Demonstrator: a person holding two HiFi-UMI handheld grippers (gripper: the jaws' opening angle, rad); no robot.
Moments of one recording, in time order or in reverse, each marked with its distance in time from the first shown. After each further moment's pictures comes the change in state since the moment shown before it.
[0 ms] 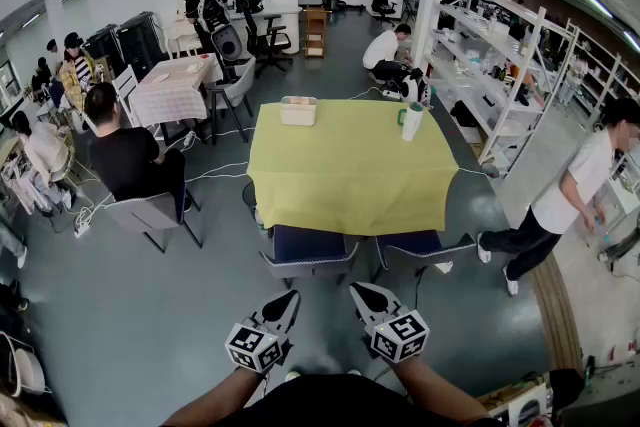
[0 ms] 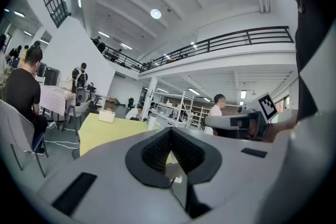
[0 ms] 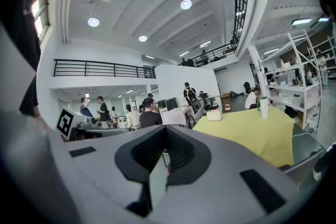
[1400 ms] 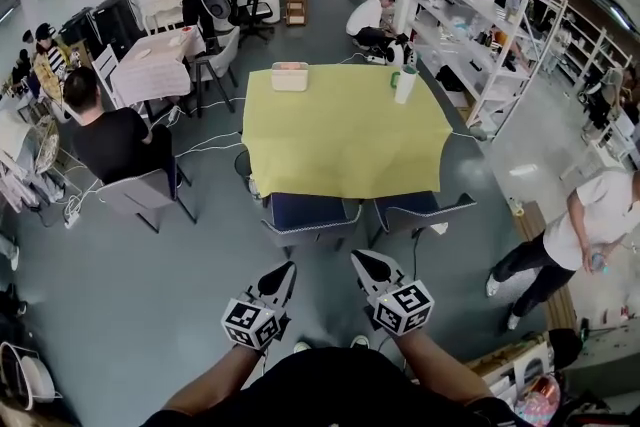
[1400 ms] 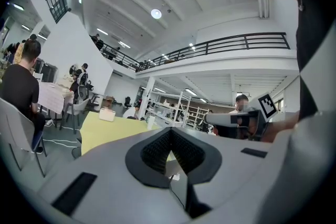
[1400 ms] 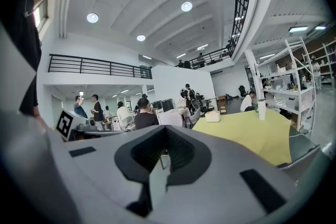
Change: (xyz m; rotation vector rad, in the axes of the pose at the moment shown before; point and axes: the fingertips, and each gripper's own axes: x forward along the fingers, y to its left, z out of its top) left arm -0.045 0.043 0.000 -0.011 0.001 -0.042; right arm 0.026 0.048 -0.004 -0.021 -0.022 -0.059
